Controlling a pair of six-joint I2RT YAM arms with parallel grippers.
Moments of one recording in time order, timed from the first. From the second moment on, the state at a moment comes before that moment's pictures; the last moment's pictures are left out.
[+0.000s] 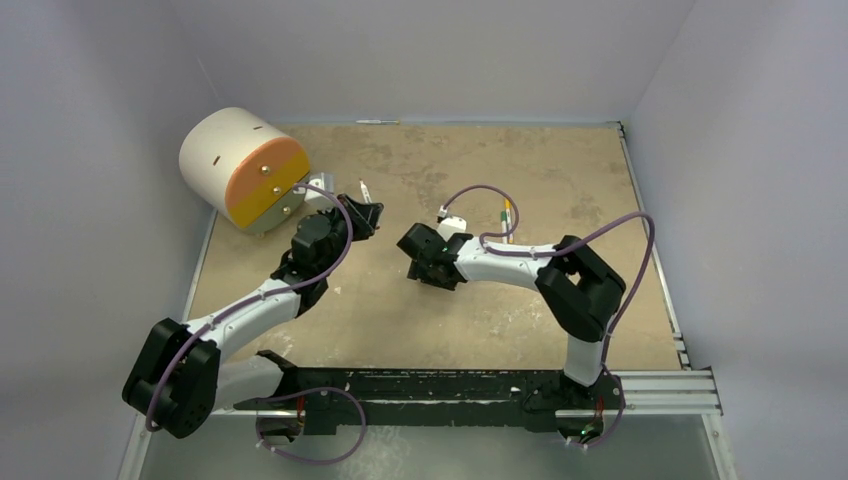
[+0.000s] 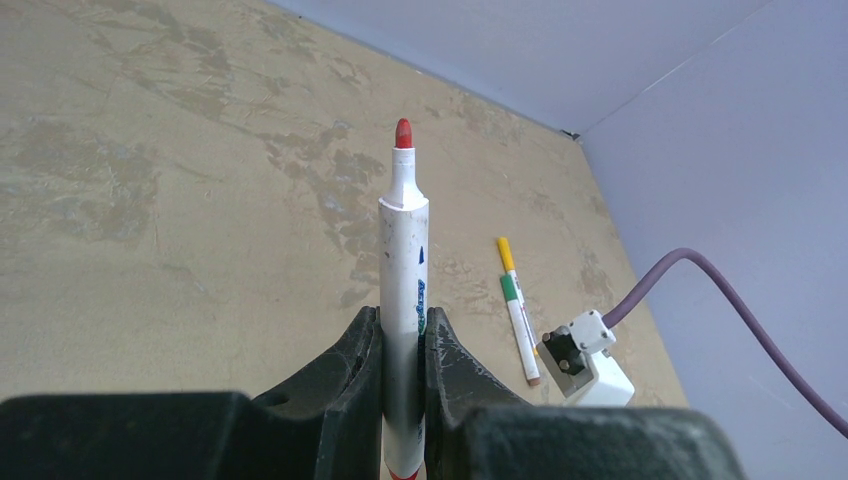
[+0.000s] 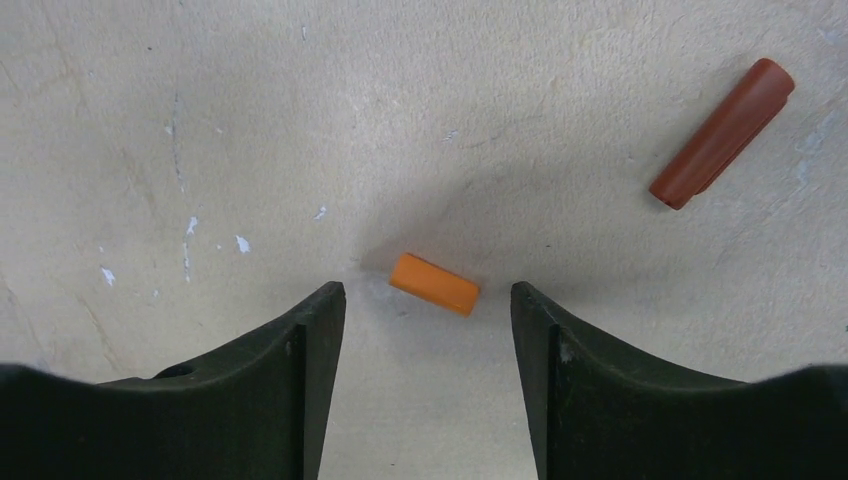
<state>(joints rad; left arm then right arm) -0.49 1.17 0.52 0.57 -0.13 -0.68 0.94 1.84 1.16 -0.50 0.42 1.12</state>
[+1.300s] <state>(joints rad) -0.49 1.13 0.52 0.53 -0.15 -0.68 0.91 1.80 1.21 -0.53 0.38 1.09</state>
